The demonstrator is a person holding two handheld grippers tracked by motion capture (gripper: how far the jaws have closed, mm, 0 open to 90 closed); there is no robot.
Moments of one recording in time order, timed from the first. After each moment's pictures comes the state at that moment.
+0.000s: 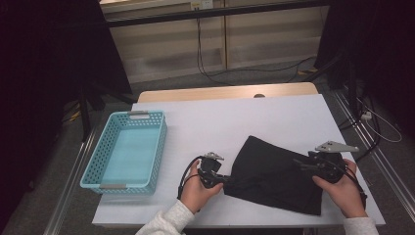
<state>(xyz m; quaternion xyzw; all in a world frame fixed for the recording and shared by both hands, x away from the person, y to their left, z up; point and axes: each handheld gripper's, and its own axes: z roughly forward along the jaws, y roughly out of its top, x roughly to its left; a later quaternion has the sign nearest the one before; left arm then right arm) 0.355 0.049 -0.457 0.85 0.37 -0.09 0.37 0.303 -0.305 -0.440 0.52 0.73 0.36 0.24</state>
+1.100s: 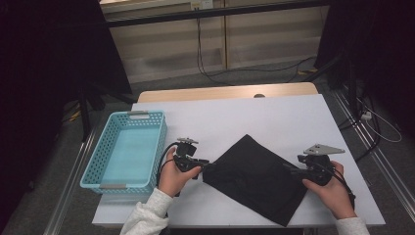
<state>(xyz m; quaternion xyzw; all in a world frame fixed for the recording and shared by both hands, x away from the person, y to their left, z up) 0.393 0.110 -0.434 0.83 0.40 -0.05 0.39 0.308 -0.283 -0.454 0.52 0.75 0.37 0.21</state>
